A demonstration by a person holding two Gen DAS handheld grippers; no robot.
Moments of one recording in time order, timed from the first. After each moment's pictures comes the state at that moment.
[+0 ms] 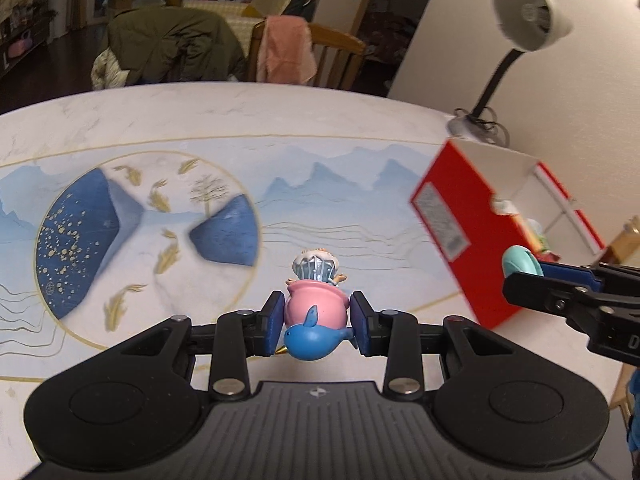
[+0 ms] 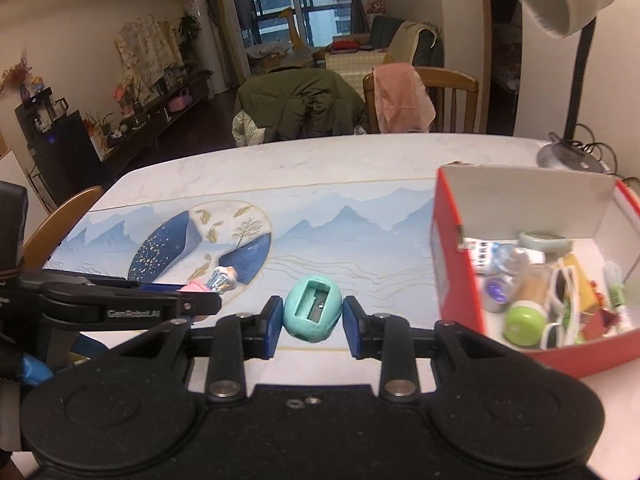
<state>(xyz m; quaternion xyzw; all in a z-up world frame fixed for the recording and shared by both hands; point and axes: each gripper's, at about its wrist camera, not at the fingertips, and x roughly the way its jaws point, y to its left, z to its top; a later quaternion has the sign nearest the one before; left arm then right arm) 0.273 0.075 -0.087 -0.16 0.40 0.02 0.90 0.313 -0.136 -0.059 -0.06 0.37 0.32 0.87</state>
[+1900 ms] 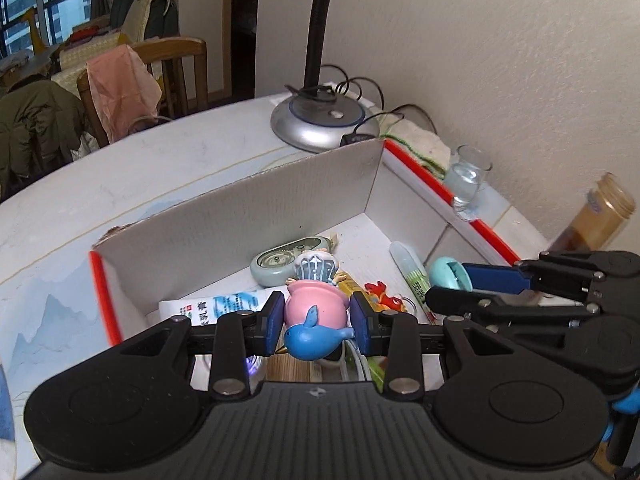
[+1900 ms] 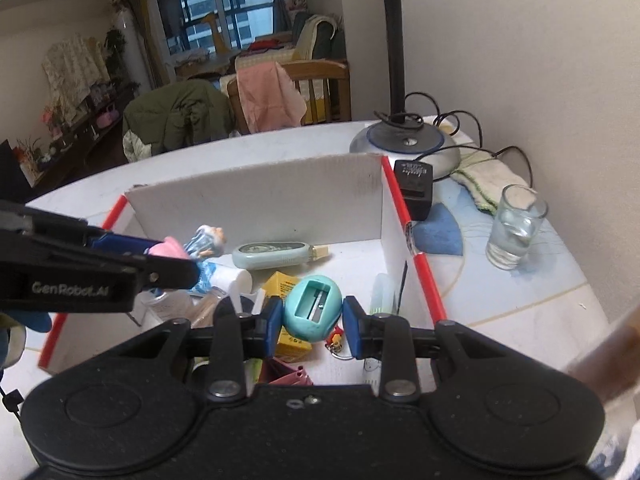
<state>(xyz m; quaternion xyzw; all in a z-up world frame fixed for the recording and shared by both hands) 0.493 -0.190 -0.071 -0.03 0.44 -0.08 0.90 0.482 -0.351 -0.085 -0.05 0.38 0.24 0.89</state>
